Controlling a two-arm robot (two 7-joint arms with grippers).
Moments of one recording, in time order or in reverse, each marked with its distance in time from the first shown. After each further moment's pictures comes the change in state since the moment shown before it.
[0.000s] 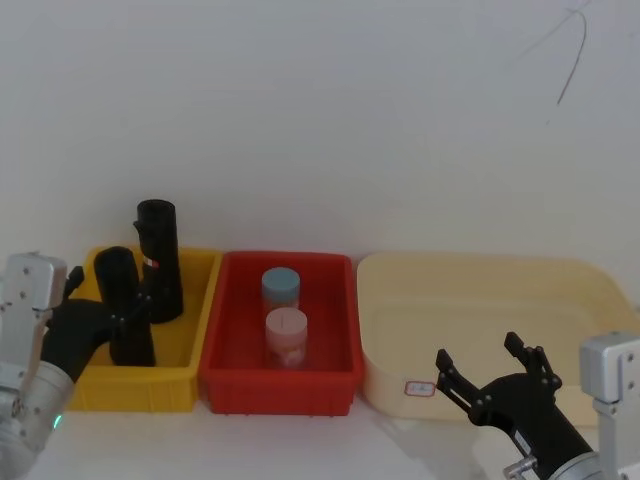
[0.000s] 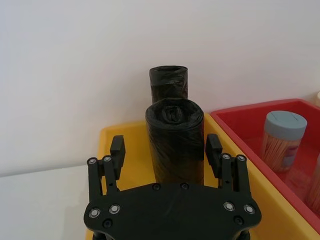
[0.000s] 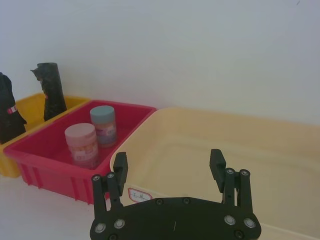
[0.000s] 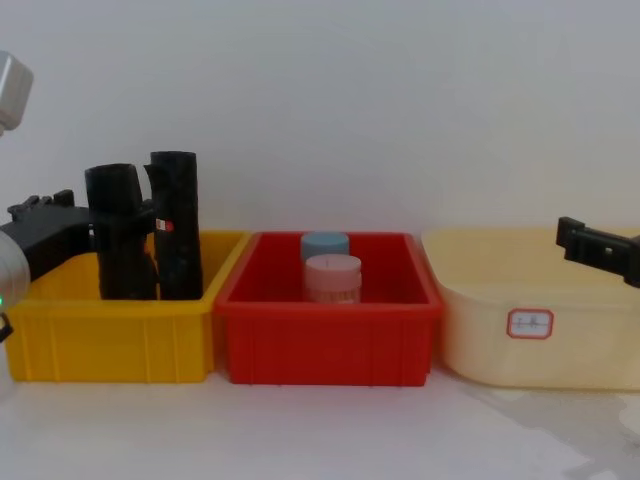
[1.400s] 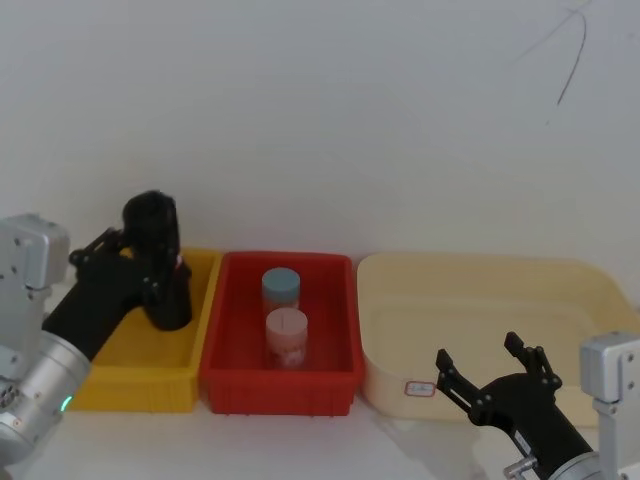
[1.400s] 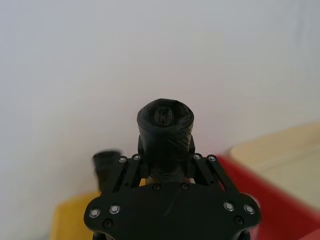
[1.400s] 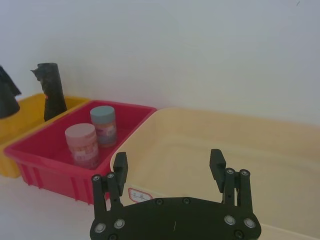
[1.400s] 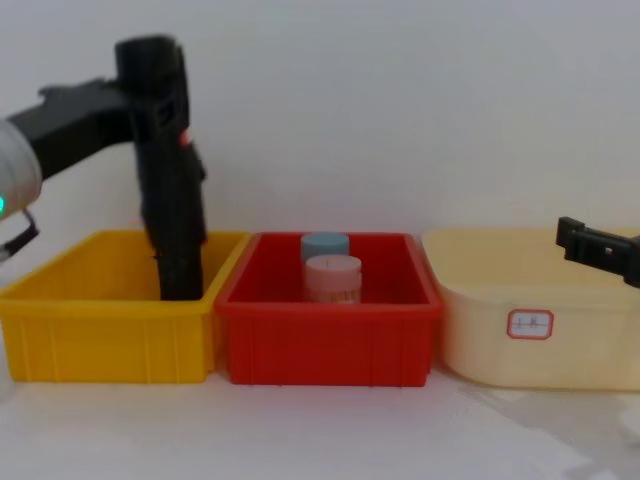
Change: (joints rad) left arm 0.093 0.028 -0.018 -0.292 -0.029 -0.019 -0.133; right arm 0.000 0.000 0.000 0.000 0.000 0.000 0.000
